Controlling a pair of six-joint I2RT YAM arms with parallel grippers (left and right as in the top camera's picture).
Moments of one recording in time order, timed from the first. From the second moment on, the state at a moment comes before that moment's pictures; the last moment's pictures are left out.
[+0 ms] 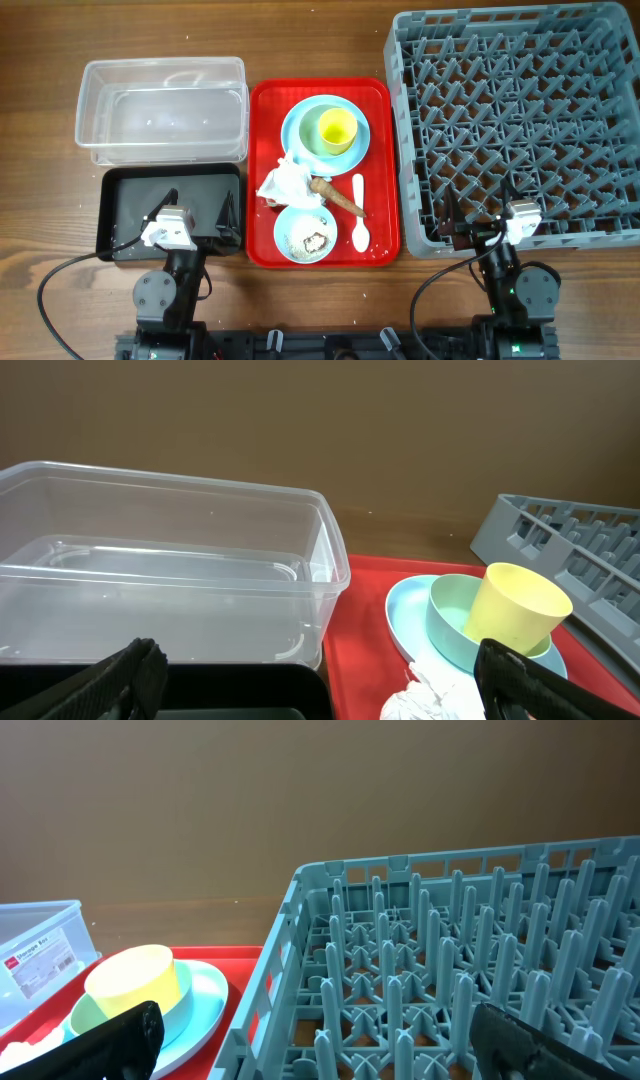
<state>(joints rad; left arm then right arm) -0.08 0.01 0.01 -0.07 0.04 -0.18 0.00 0.01 0.01 0.01 -0.15 0.12</state>
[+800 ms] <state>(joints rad) -0.08 0.26 0.59 -0.52 0.09 -0.58 0.00 0.01 0.01 0.01 -0.15 0.12</state>
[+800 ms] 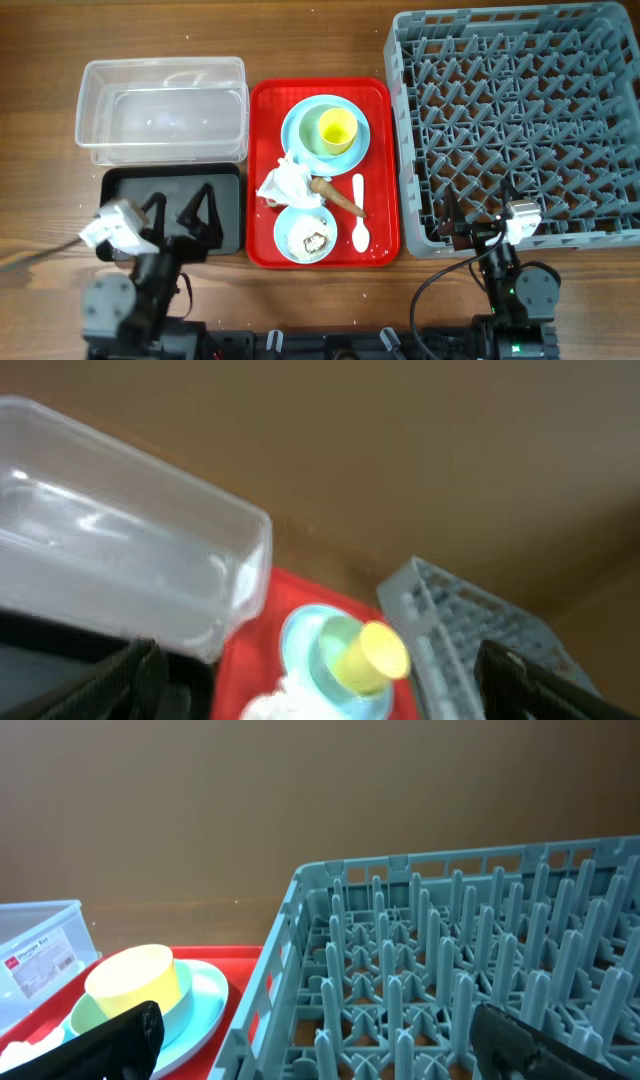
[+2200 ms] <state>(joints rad) -0.47 1.54 1.13 -0.81 0.05 -0.64 0.00 0.01 0.01 0.01 -0.15 0.12</state>
